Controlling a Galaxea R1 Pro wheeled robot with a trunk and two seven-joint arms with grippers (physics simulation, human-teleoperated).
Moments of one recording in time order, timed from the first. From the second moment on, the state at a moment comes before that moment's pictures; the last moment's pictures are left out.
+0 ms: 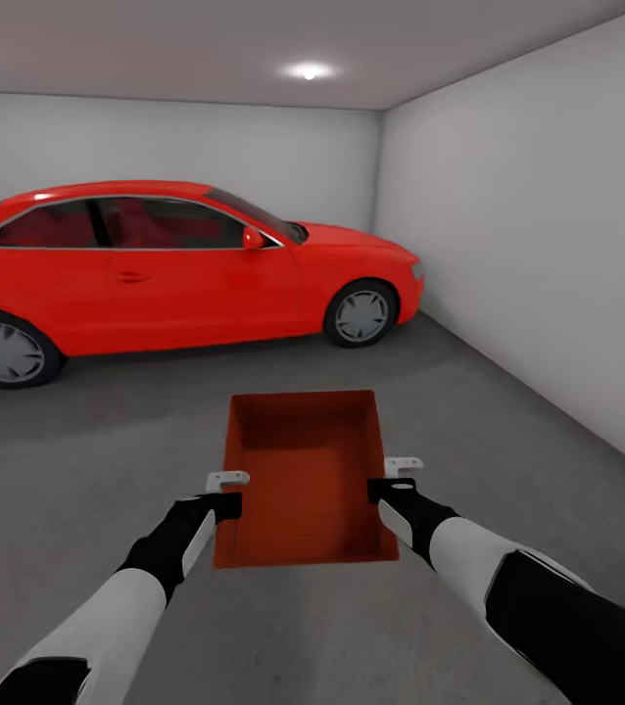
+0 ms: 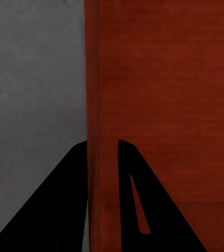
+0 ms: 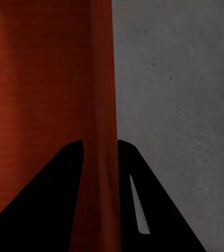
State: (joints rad) left arm -0.77 -0.07 0.02 -0.54 0.03 0.39 0.04; right arm -1.02 0.12 0.95 -0.09 -0.93 0.08 -0.30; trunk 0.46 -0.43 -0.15
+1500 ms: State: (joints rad) left arm -0.77 -0.07 0.02 -0.54 0.03 0.39 0.04; right arm -1.02 0.12 0.95 -0.09 -0.93 0.08 -0.30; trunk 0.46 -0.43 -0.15
